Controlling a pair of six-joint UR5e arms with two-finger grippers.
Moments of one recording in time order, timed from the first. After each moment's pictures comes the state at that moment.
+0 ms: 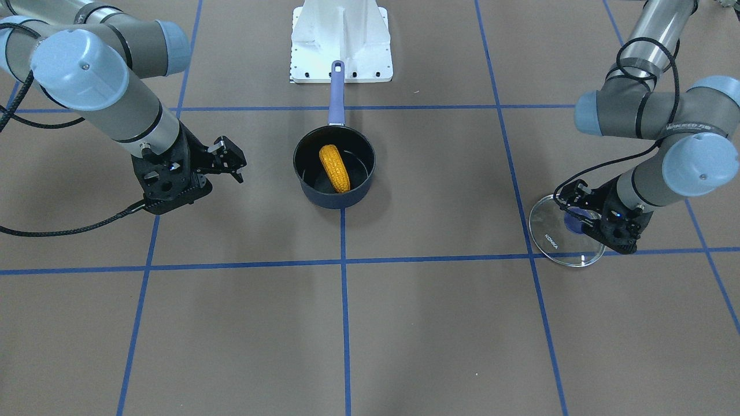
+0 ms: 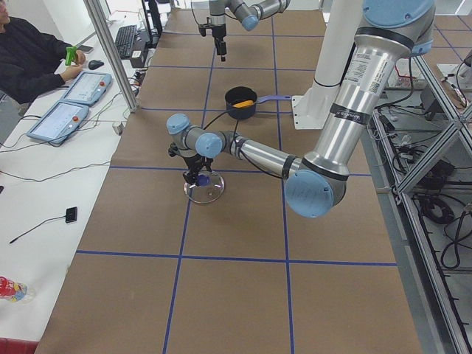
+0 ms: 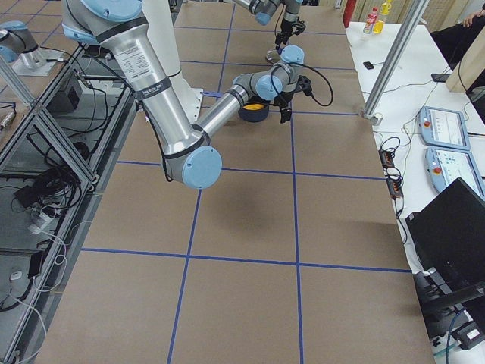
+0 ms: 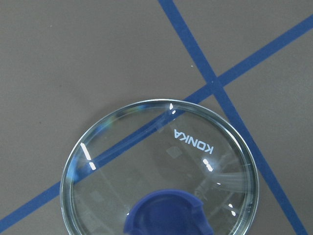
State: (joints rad) left arm -1.01 -1.93 -1.49 -1.61 -2.31 -0.03; right arm 0.86 -1.04 1.76 -1.58 2.26 0.62
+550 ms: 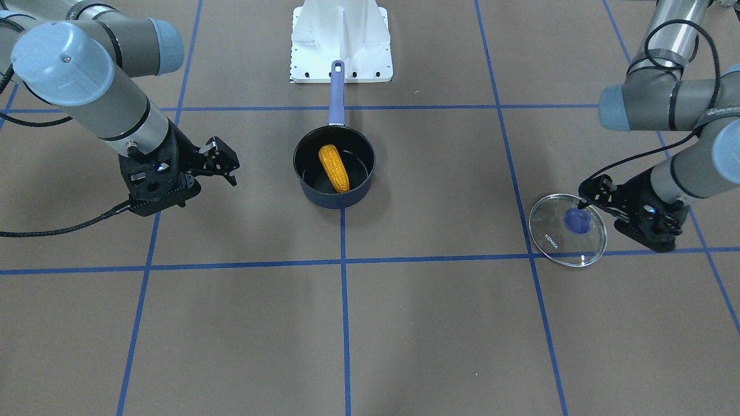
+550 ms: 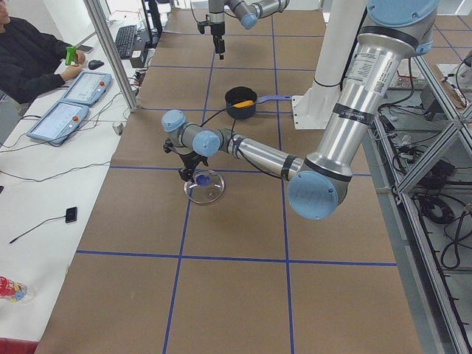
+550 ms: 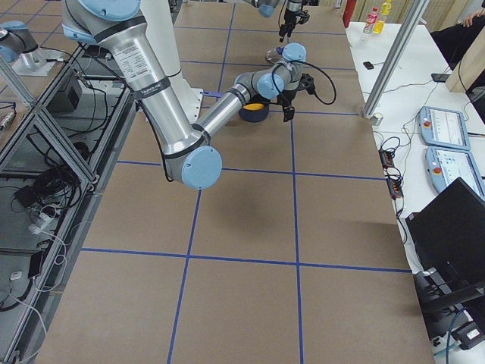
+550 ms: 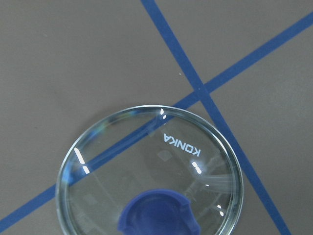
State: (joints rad) left arm -1.15 -1.91 -1.55 -1.61 -2.37 -0.02; right arm 0.90 -1.04 1.77 -1.58 2.25 0.62
